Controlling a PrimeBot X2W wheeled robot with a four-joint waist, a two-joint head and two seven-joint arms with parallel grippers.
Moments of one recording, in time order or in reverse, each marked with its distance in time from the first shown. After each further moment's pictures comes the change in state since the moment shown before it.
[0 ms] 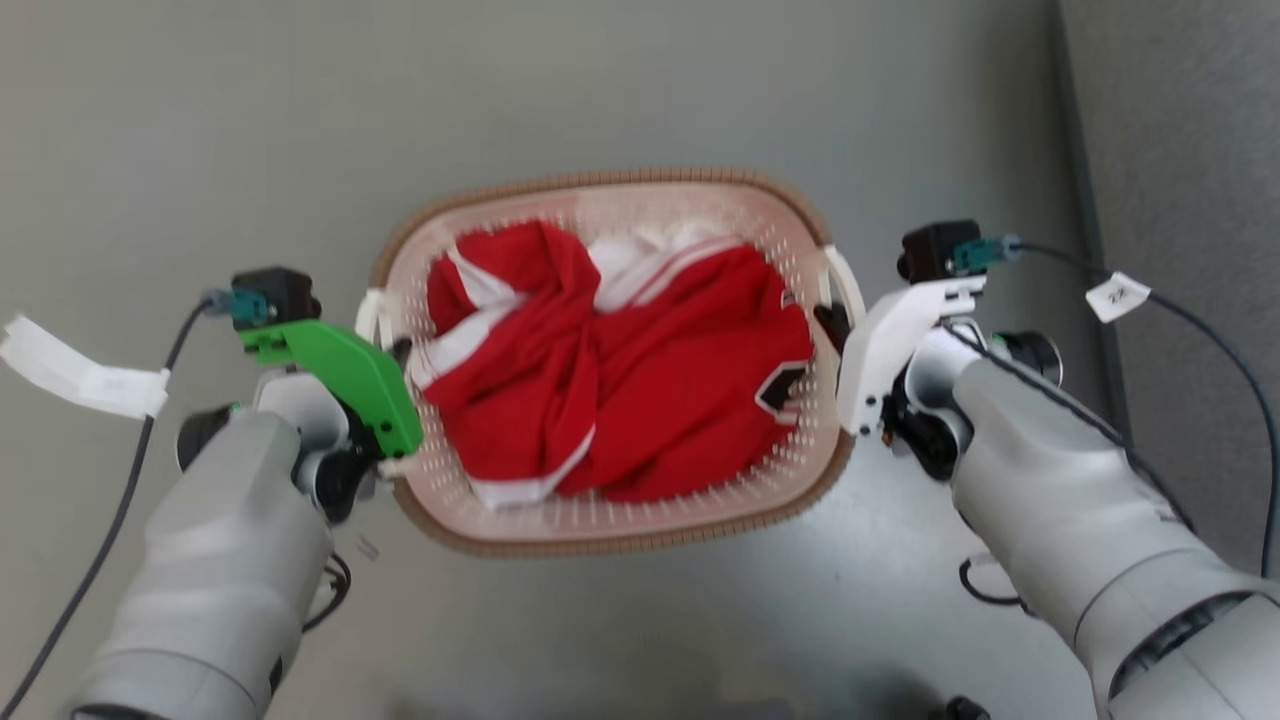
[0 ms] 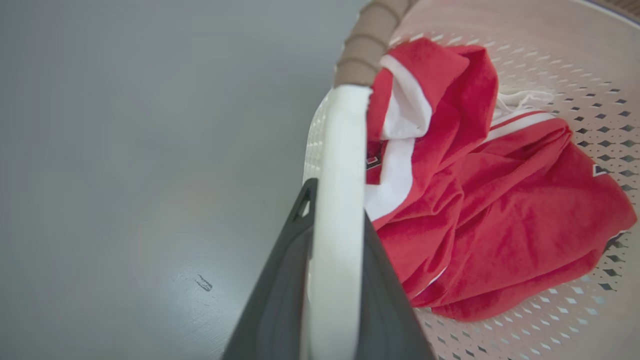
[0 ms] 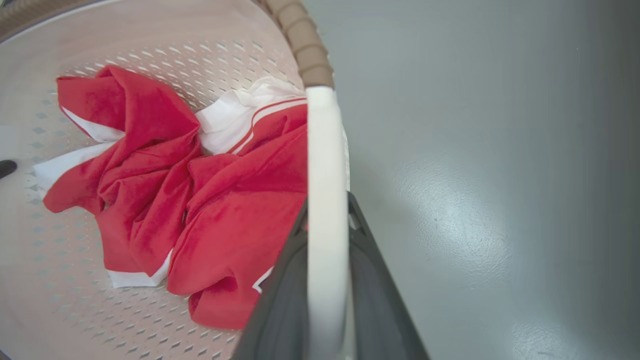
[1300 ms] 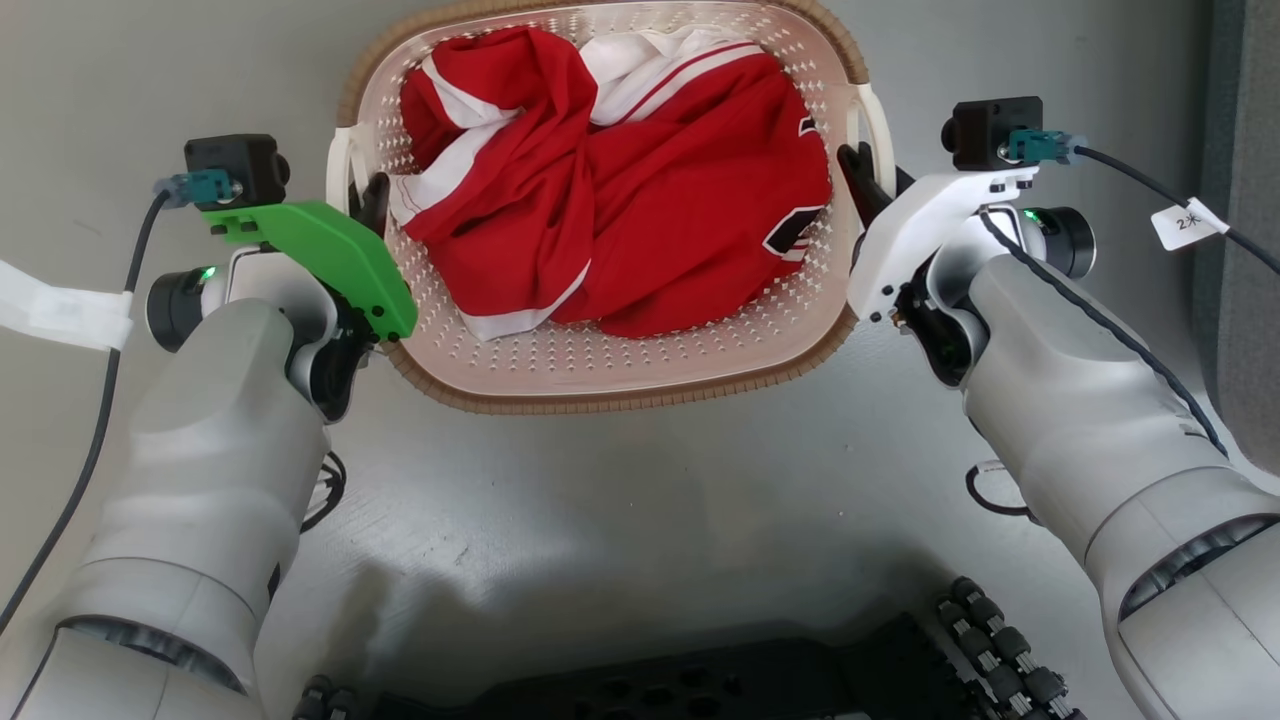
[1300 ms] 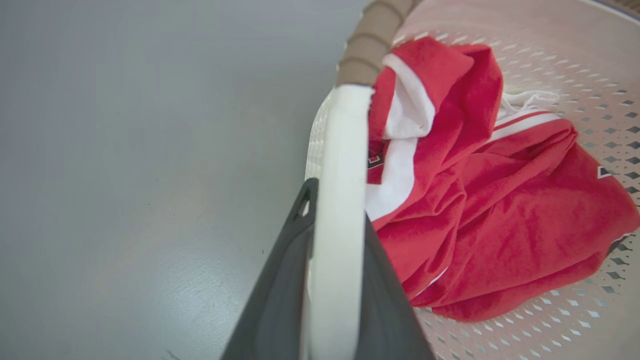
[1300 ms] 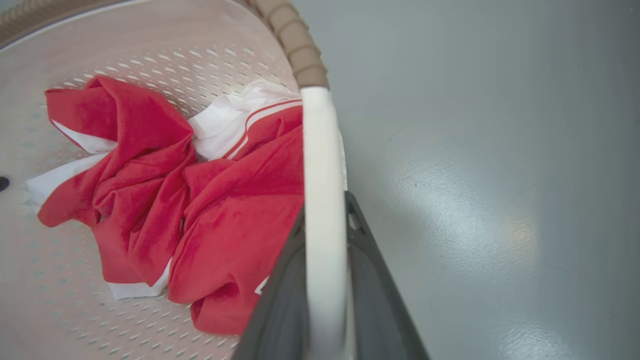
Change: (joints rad) left arm -0.182 -0.027 -0.002 0.061 0.052 -0.005 -0.203; right arm -0.160 -0.005 -0.023 0.036 -0.023 -0.023 -0.214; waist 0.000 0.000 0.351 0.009
